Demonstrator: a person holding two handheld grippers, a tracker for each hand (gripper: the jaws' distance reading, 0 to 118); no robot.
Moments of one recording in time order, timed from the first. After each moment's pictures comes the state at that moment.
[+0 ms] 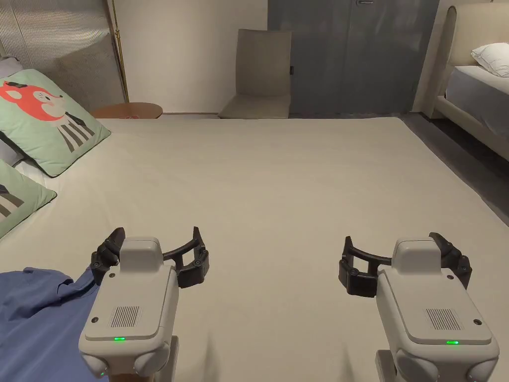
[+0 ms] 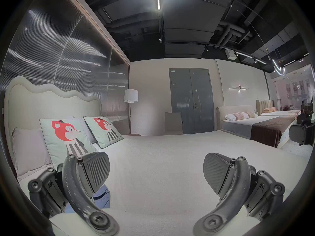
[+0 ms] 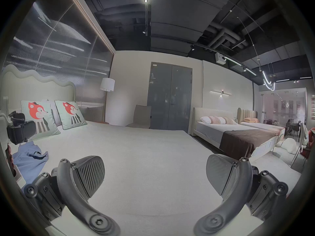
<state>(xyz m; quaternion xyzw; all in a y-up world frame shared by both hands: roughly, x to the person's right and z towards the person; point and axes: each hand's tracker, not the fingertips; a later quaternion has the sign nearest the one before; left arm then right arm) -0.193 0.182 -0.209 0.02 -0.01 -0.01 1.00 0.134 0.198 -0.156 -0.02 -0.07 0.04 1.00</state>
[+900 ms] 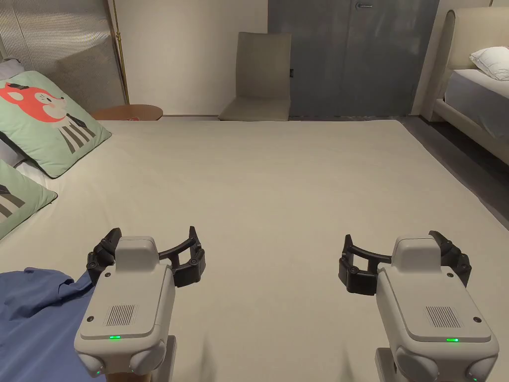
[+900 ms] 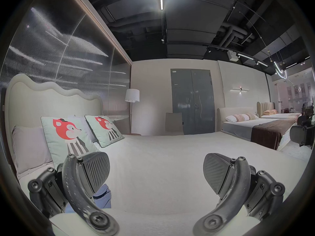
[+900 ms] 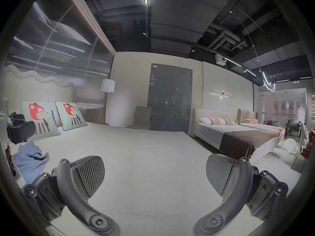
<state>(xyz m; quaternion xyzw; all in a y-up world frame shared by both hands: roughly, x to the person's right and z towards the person) -0.197 0.184 -0.207 0.02 -0.01 0.00 1.00 0.134 0.203 -0.154 -0.01 -0.07 0.04 1.00</state>
